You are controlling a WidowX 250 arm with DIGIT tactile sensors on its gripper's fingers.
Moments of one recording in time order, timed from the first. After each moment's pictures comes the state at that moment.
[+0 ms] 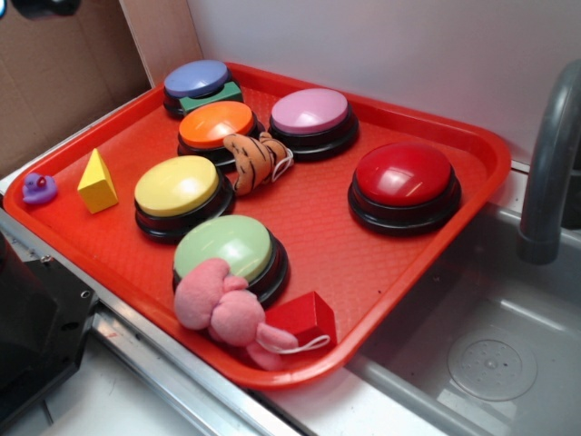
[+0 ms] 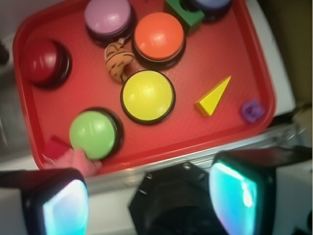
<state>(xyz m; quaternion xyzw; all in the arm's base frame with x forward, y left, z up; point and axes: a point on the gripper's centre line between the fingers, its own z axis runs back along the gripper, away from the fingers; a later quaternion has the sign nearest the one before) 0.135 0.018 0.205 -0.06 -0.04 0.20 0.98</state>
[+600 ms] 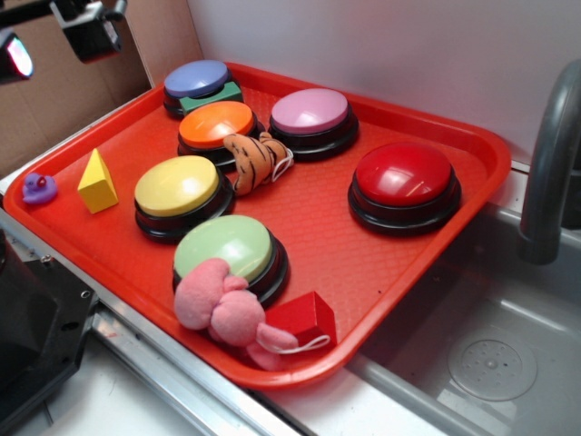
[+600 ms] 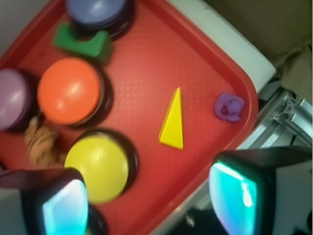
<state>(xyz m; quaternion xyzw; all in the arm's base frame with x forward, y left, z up) 0.165 0.086 0.139 -0.03 -0.06 0.43 0.90</state>
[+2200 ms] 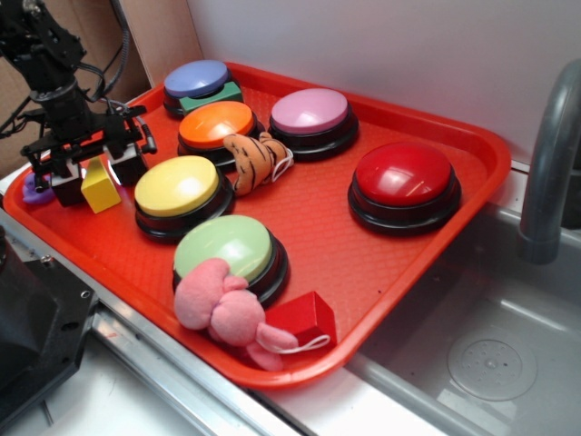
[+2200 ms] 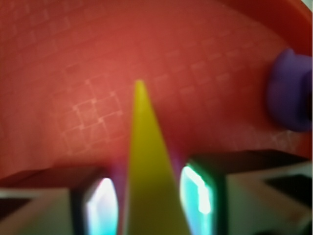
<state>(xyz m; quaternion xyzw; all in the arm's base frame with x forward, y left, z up) 0.167 0.111 0.013 0.00 -0.05 0.55 0.83</state>
